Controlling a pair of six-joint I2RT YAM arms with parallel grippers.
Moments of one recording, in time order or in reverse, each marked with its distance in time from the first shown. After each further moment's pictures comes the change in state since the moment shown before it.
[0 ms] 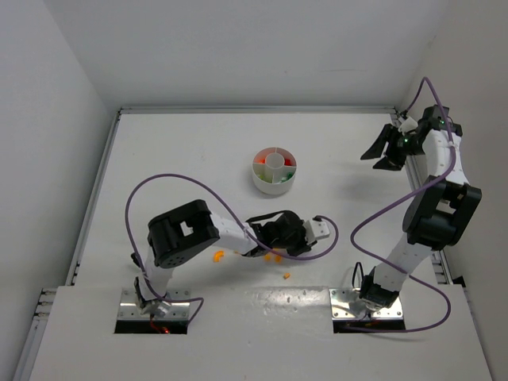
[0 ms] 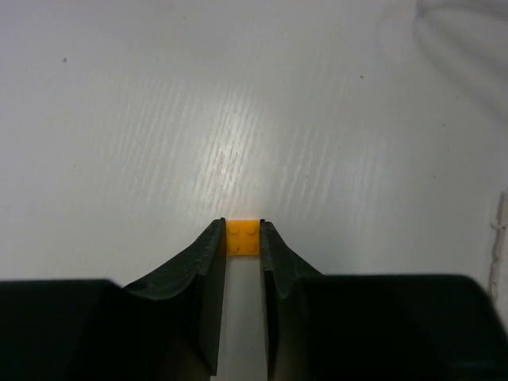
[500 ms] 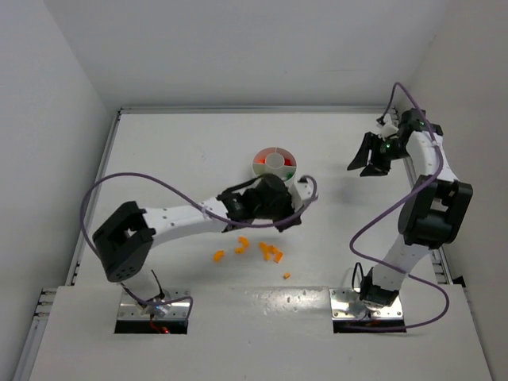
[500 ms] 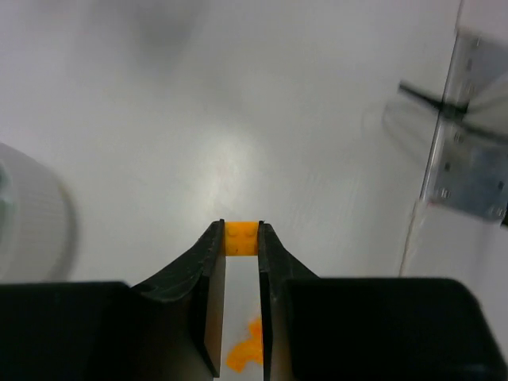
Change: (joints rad) left arm 0.123 -0.360 0.059 -0.426 0.069 -0.030; right arm 0.098 -0.008 -0.069 -0.012 0.038 -0.079
